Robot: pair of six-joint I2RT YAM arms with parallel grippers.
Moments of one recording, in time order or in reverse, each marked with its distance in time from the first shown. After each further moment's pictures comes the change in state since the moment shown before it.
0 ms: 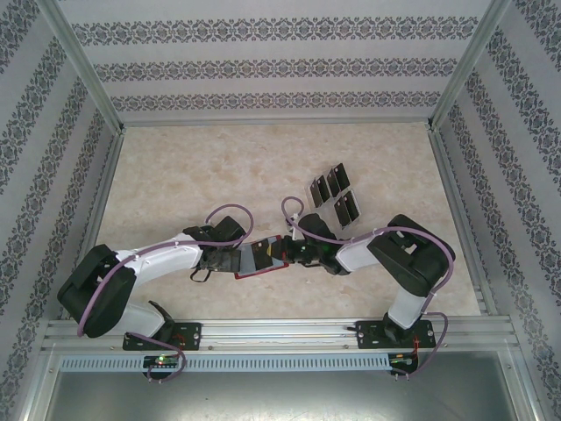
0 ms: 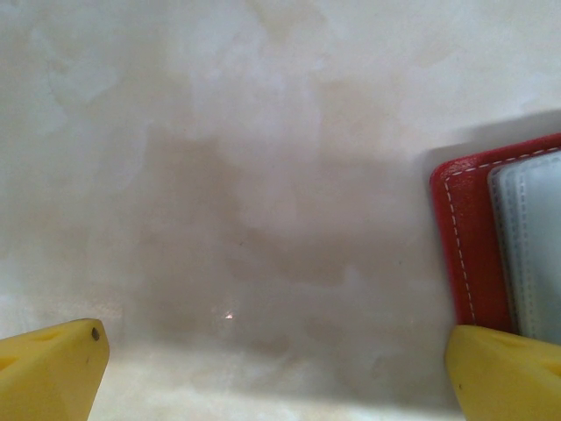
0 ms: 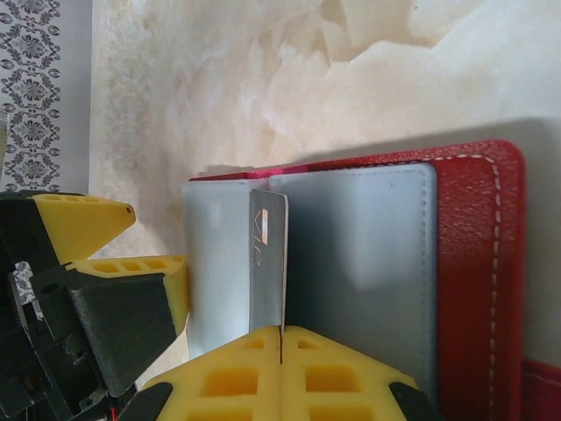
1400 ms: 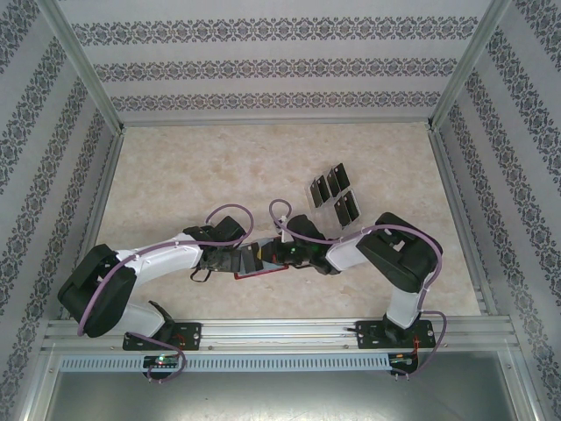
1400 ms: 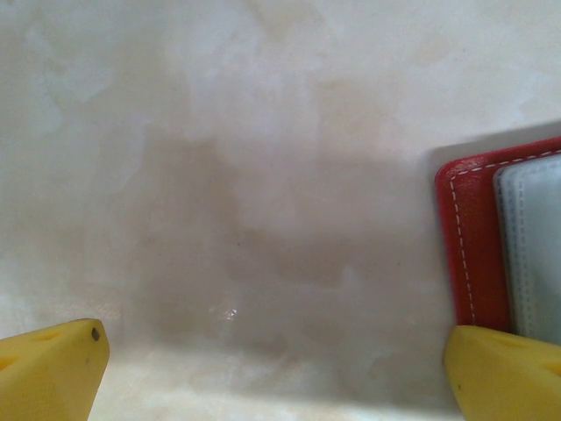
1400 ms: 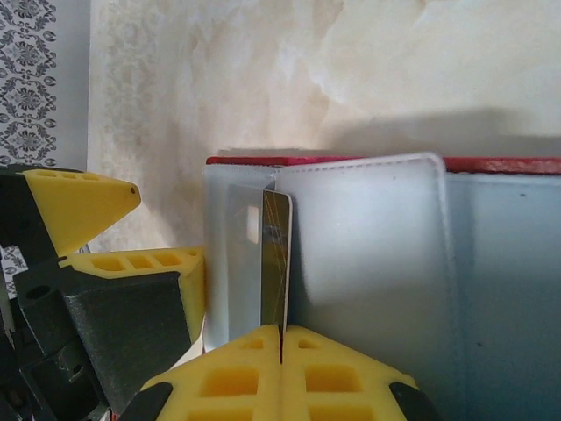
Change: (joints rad) left arm 0.000 0.003 0.000 0.002 0.003 0.000; right arm 0.068 0.066 0.076 -0.018 -0.002 0.004
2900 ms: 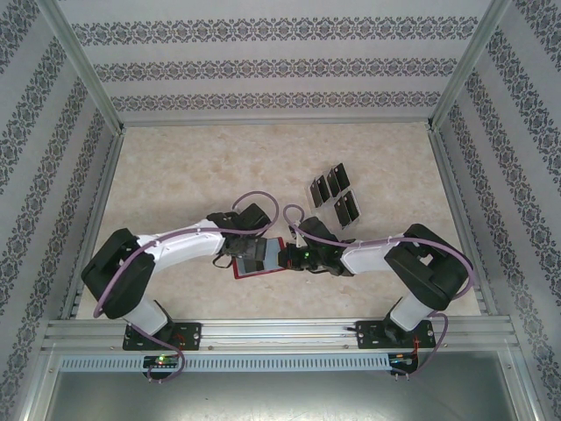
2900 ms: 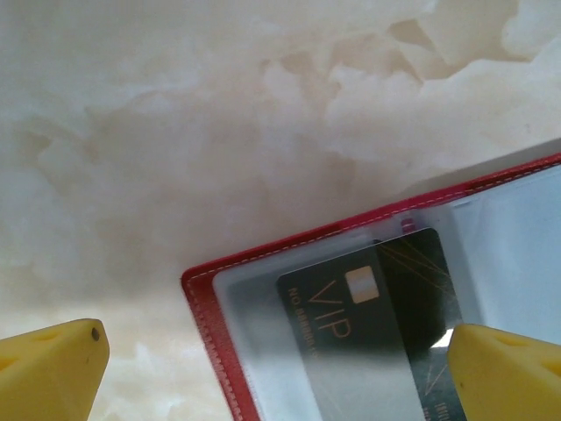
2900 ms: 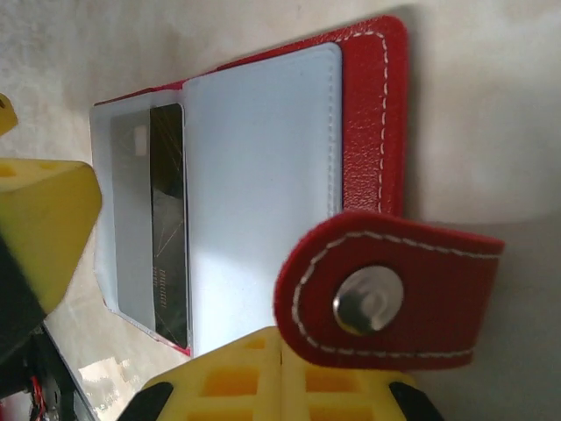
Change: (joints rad) left arm -0.103 0.168 0.250 -0.005 0.032 -0.008; right arm -0.047 -0.198 -0.085 -0.294 0.080 -0.109
